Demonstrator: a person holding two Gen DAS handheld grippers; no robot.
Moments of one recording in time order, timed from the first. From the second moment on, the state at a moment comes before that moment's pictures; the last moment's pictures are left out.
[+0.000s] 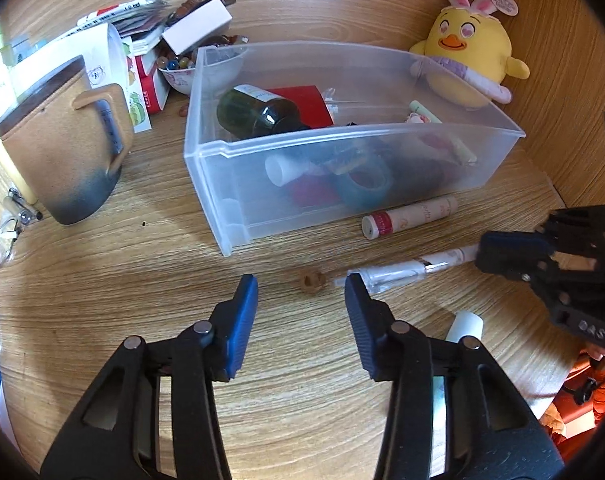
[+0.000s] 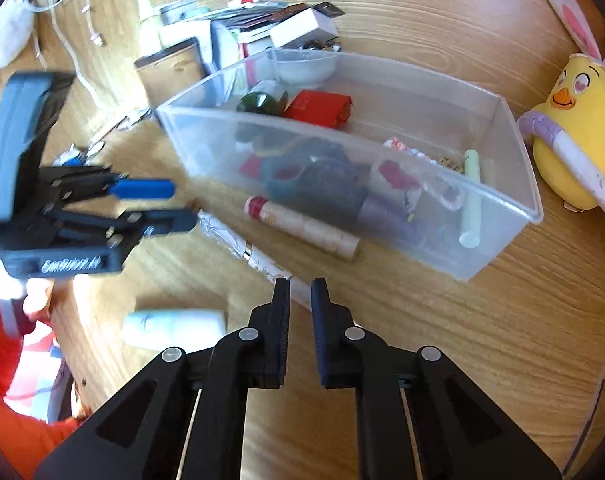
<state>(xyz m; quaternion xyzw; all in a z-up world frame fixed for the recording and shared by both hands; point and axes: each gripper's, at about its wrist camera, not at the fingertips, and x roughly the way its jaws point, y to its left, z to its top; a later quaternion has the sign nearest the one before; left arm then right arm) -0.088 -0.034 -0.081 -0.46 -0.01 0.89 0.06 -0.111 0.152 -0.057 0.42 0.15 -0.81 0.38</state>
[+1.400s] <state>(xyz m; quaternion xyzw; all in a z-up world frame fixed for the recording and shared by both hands) -0.063 -0.026 -0.047 -0.40 -0.04 0.91 0.06 -0.085 0.172 -0.055 0.42 0.13 -0.81 0.39</state>
